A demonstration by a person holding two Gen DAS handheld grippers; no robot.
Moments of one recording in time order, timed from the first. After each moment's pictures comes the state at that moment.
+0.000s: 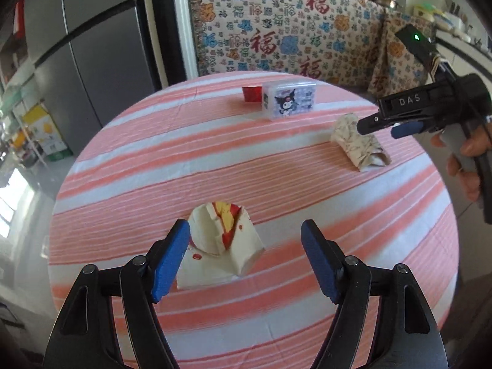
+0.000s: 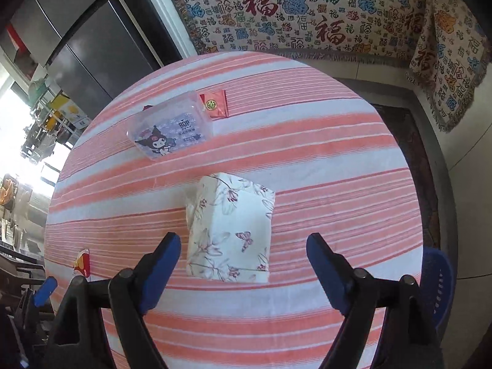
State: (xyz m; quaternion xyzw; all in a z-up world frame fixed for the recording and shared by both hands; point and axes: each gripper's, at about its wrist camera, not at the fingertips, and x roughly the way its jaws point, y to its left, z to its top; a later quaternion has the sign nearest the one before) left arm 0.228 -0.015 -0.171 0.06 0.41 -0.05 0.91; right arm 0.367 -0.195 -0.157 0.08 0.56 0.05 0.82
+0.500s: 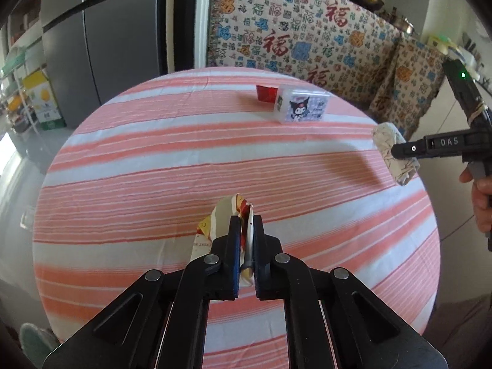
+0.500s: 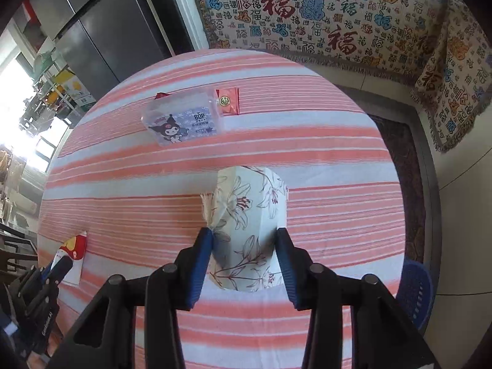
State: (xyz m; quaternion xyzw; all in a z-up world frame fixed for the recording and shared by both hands) left arm 0.225 0.025 -0.167 -0.04 0.42 -0.07 0.90; right arm 0.344 -0.193 -0.132 0.03 0.56 0.07 0.82
